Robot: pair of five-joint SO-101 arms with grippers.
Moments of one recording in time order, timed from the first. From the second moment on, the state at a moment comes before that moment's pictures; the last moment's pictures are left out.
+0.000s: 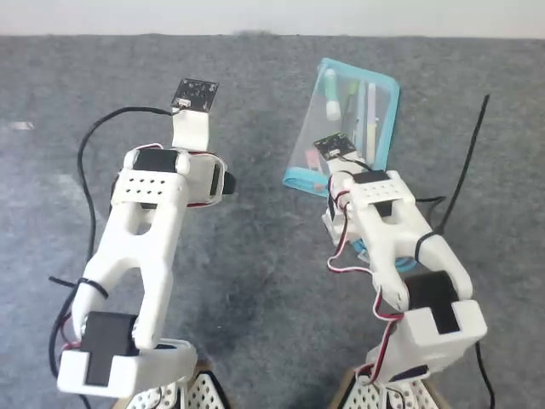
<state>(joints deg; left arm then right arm) -1.3 -7.0 25.5 64.0 0.5 -14.7 9.1 28.7 56.3 10.7</state>
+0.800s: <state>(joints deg) -5.4 -7.0 26.8 63.0 0.5 -15.0 -25.6 8.2 87.5 9.7</state>
